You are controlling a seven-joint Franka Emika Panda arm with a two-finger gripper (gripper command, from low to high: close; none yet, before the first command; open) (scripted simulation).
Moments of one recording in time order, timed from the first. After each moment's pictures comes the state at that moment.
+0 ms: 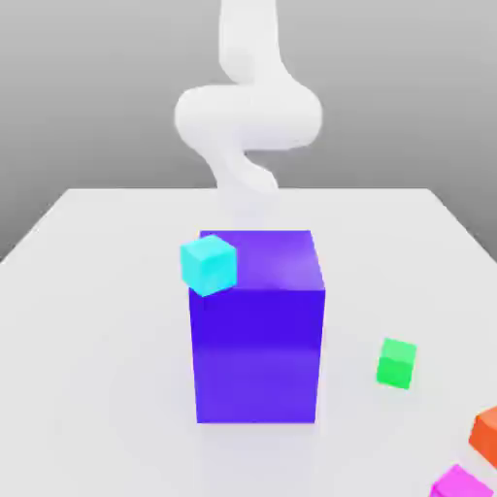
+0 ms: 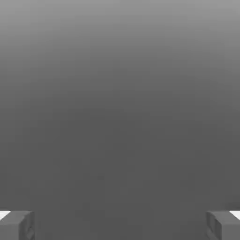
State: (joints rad) arm 0.00 -0.80 0.00 -2.30 0.00 2.30 0.80
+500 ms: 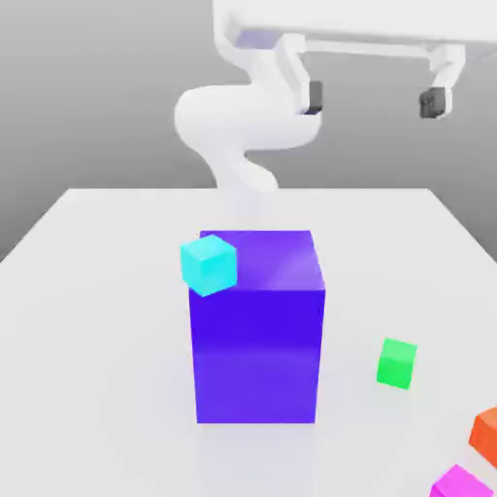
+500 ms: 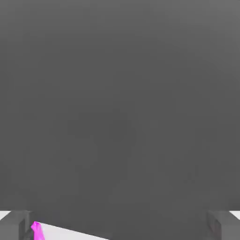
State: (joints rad) arm 0.11 -0.17 0.10 -2.23 -0.04 2.45 0.70
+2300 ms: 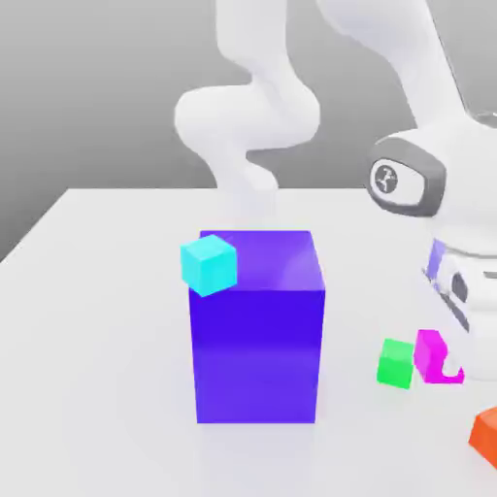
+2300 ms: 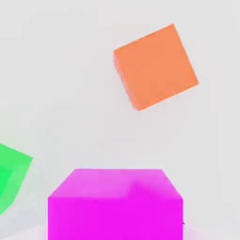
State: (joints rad) arm 0.21 0.06 0.36 -2.59 -0.16 2.64 -0.27
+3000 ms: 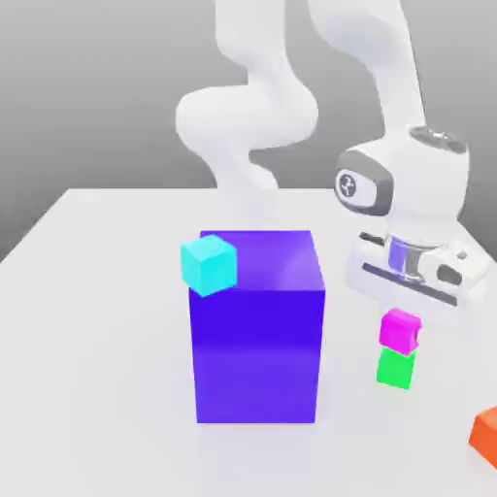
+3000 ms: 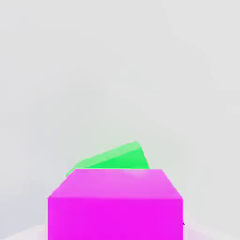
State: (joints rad) arm 0.37 0.07 0.29 -2.83 -0.08 2.89 -0.86
